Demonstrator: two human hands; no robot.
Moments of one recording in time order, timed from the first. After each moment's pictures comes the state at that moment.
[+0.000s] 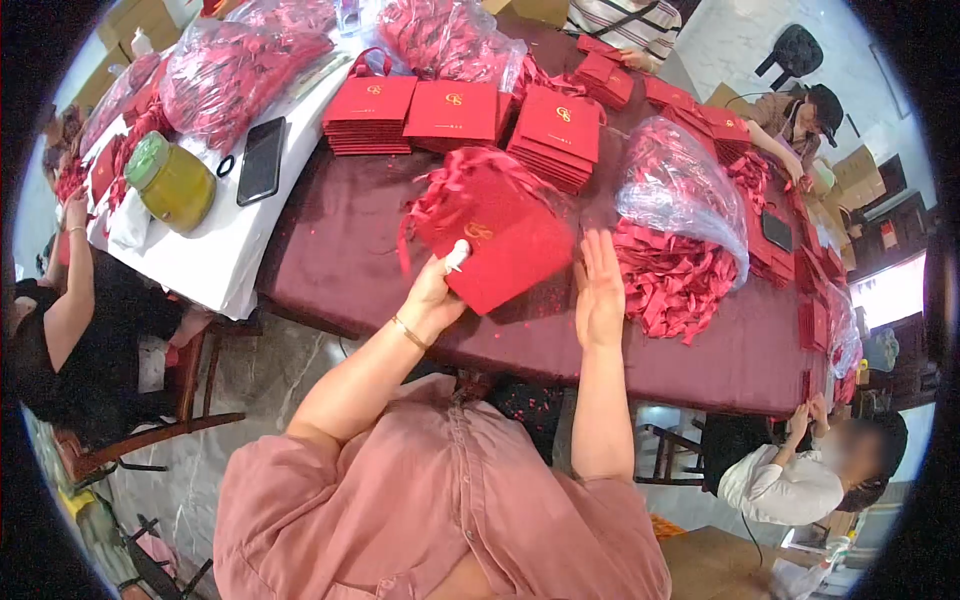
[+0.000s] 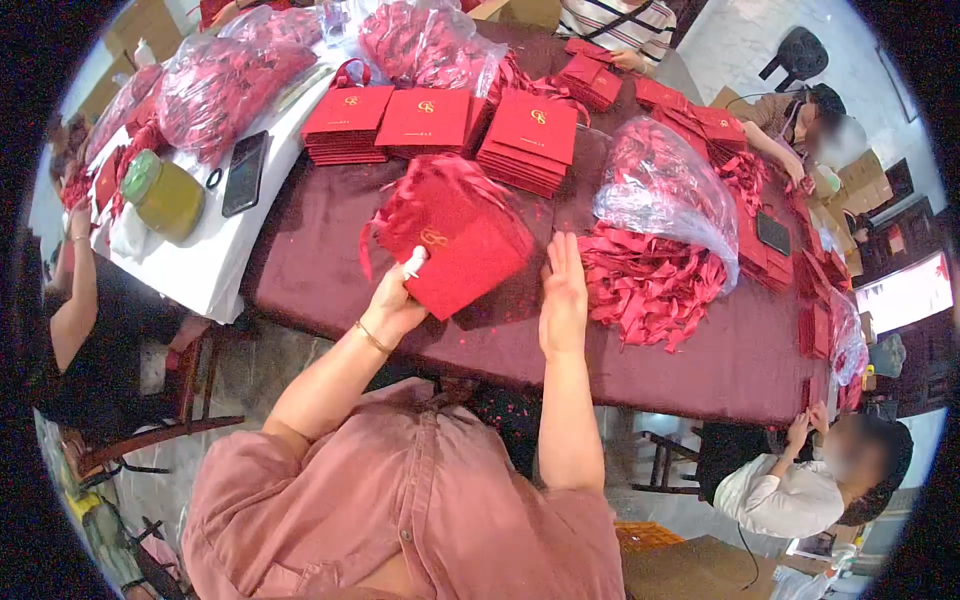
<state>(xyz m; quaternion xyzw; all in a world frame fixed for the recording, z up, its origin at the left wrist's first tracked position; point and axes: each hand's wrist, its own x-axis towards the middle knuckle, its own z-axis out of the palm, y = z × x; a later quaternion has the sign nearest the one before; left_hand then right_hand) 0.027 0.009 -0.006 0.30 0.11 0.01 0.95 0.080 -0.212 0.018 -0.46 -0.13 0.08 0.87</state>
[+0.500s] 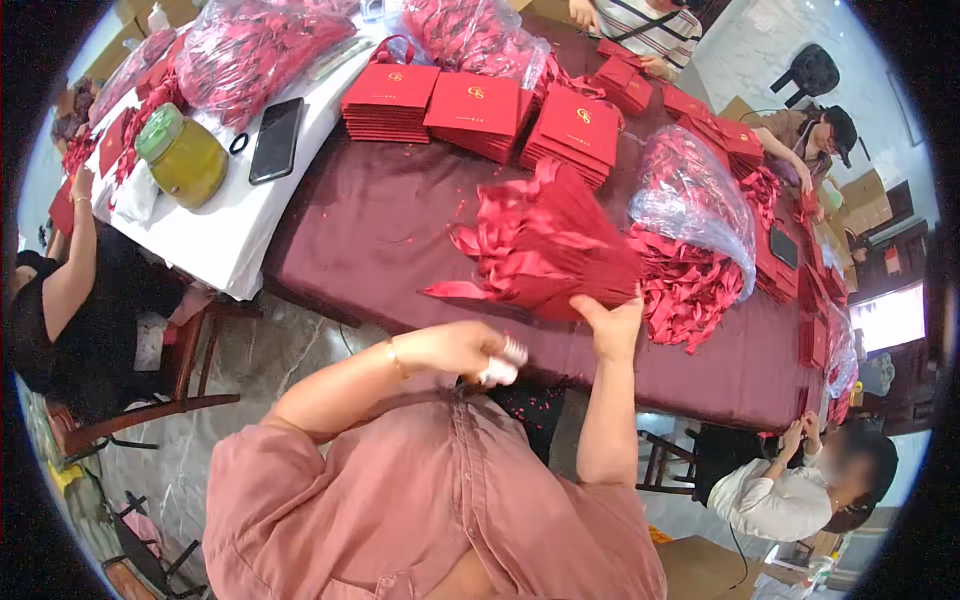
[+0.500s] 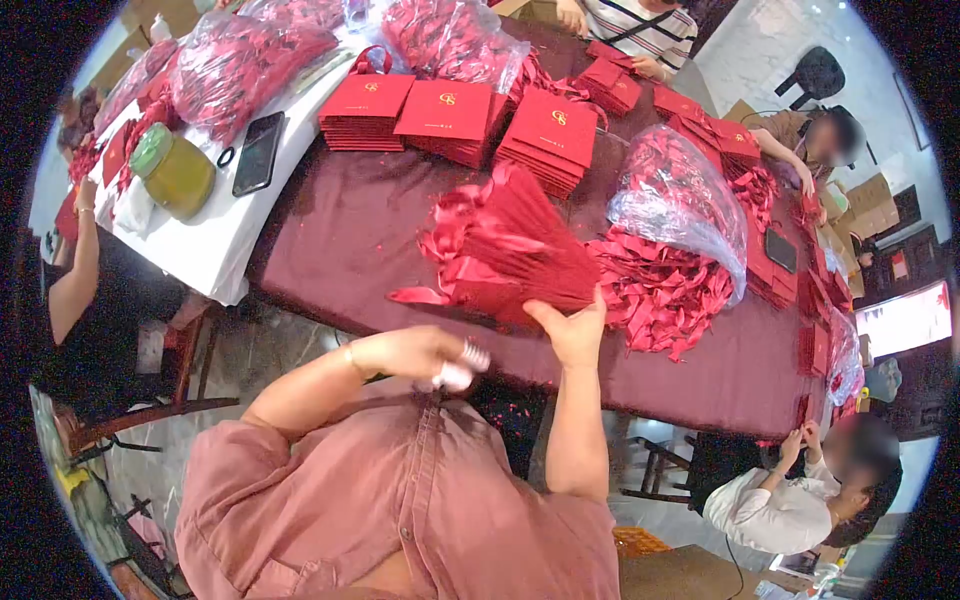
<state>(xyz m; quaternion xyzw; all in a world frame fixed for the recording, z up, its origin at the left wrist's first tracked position) -0.032 0.007 0.026 0.69 -0.16 -0.35 0.61 0.062 -0.218 0.031 -0.63 -0.16 0.00 0.76</state>
